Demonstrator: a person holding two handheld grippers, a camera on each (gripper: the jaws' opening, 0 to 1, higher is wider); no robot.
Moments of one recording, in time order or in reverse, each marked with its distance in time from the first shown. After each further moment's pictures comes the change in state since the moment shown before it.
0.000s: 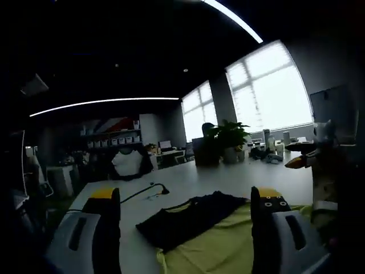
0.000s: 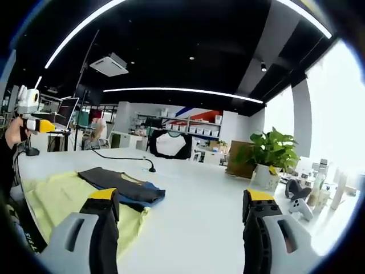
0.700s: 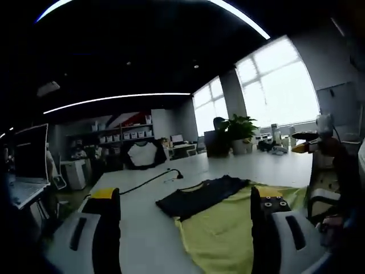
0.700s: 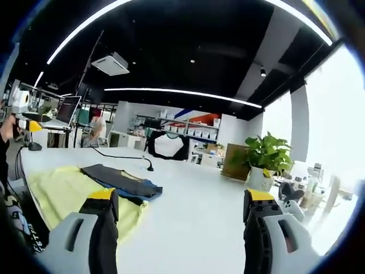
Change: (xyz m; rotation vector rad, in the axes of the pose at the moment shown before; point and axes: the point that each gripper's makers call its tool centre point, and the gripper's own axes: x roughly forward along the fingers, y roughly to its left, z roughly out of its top) left arm -0.078 0.033 -0.030 -0.024 0.056 0.091; right arm -0.030 0.008 0.003 -0.025 -0.039 0.051
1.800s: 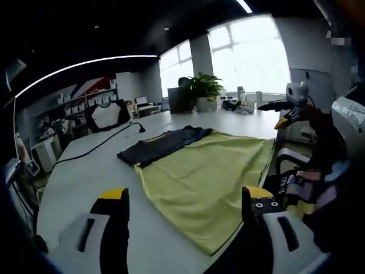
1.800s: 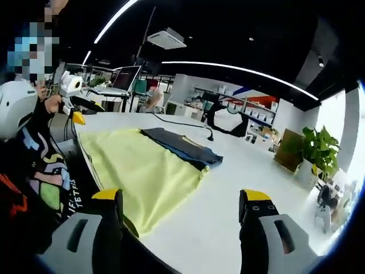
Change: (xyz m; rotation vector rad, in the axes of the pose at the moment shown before) left arm -0.022 -0.055 -0.099 -0.006 0.308 -0.293; right arm -0.037 0.086 -0.063 -0.117 0.253 0.431
